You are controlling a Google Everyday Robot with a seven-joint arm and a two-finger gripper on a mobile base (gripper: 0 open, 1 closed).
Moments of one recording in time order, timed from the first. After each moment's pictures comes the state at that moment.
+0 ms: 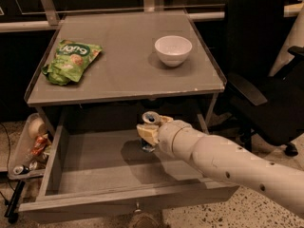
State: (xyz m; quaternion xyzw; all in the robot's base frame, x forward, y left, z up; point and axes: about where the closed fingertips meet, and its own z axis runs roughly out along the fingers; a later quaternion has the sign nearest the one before) arm 0.541 -0.017 0.743 -0.24 0.80 0.18 0.52
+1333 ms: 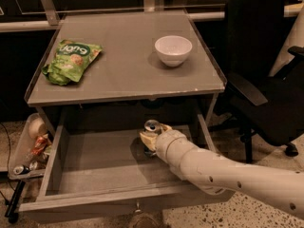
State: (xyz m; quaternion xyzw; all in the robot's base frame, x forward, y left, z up) arm 0.569 -0.026 0.673 -0.21 0.81 0.14 0.53
